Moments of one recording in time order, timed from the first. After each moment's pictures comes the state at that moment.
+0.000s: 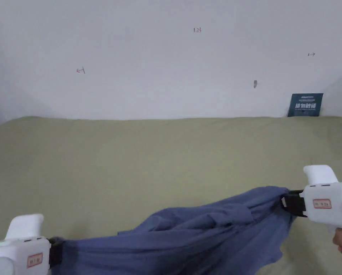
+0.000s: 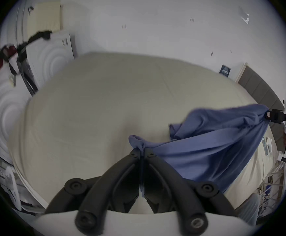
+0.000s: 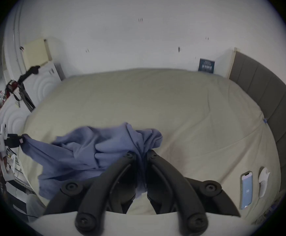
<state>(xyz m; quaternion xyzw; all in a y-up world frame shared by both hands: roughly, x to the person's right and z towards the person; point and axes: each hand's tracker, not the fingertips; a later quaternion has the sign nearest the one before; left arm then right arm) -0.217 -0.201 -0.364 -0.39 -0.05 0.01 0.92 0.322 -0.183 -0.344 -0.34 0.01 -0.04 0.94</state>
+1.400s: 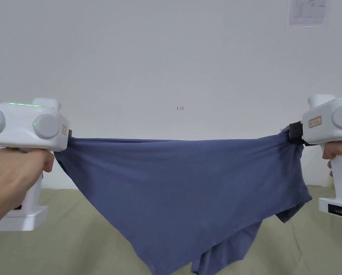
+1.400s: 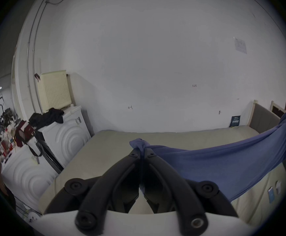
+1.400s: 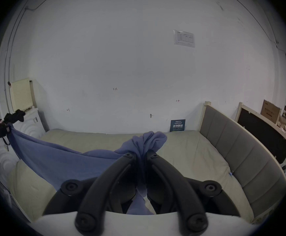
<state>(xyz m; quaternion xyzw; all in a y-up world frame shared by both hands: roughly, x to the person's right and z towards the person) -0.130 0.052 -0.534 -0.18 0.02 -0.06 0.98 0.389 0.063 -0.429 -0.17 -0.11 -0.03 0.98</state>
